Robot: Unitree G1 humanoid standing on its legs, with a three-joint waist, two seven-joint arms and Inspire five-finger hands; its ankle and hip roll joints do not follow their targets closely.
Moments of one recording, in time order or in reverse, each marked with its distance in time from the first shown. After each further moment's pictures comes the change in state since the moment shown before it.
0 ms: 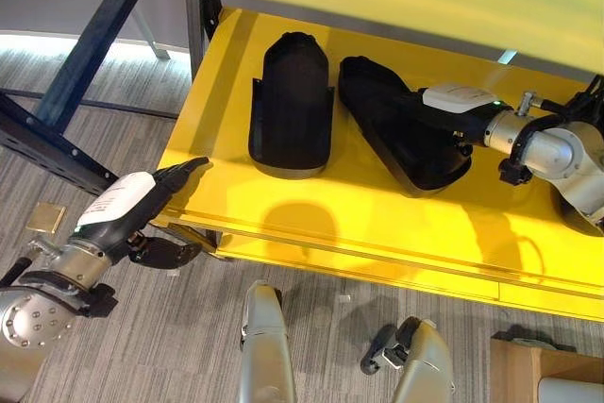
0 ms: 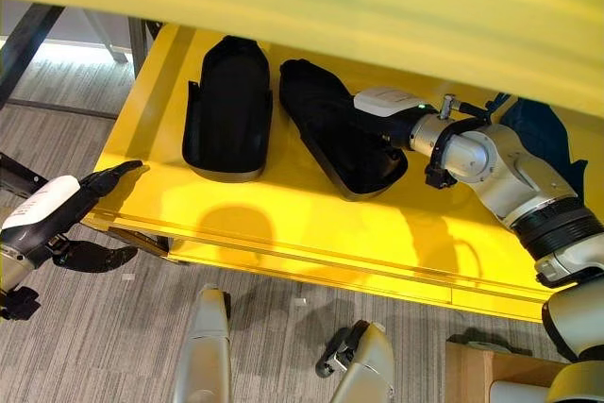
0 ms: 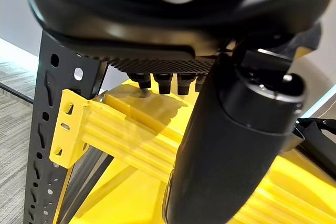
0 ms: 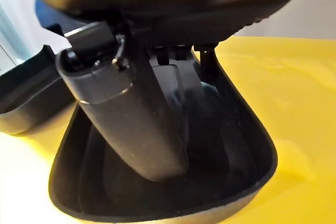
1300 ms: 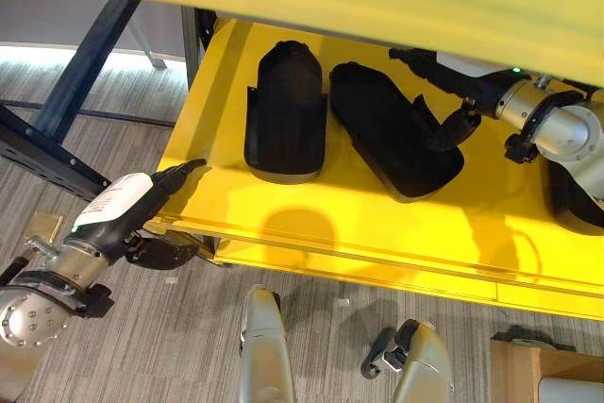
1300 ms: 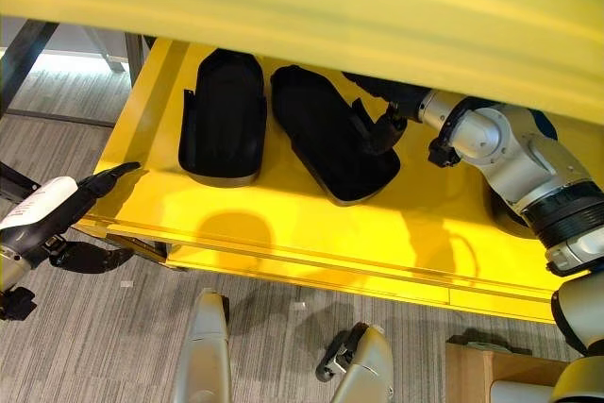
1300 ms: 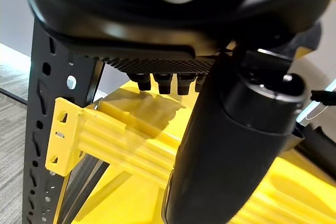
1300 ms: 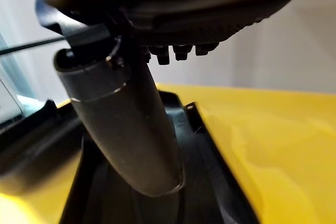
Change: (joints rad) left arm 0.012 0.020 0.004 0.022 -0.003 -0.010 -0.008; right arm -0.129 -0.037 0.114 -0.001 0.076 0.018 -0.088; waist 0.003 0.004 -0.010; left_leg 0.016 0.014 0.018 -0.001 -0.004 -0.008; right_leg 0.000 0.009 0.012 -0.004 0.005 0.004
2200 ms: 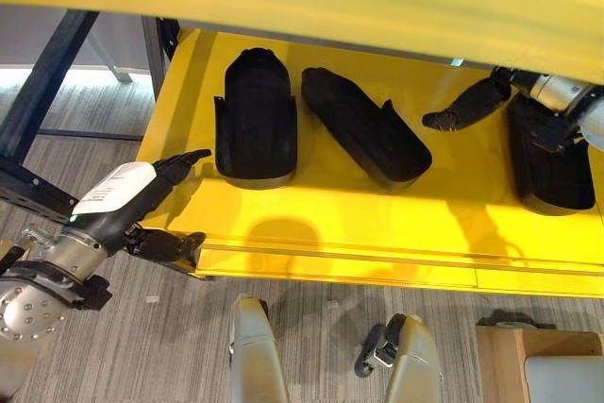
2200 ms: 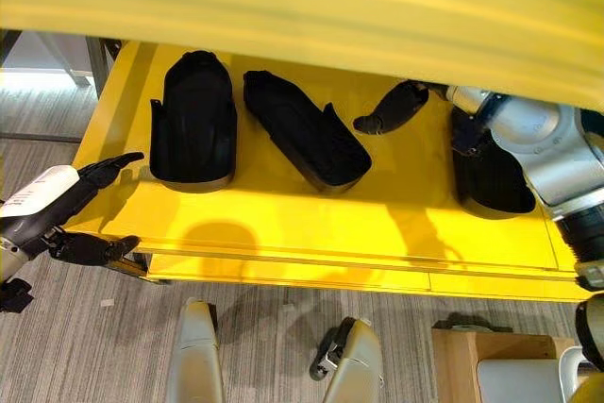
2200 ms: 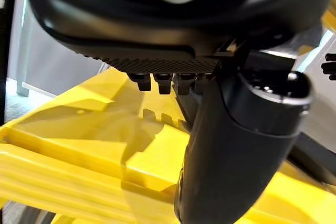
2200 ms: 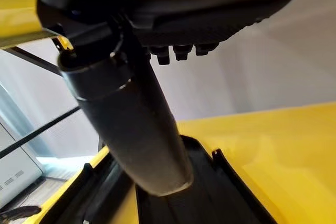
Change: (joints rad) left arm -0.030 -0.002 0.049 -0.036 0.035 0.007 -0.043; right arm 0.098 -0.070 -0.254 -0.189 0.239 0.041 0.029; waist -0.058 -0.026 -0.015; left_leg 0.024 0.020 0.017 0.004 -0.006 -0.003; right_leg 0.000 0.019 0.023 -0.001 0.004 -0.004
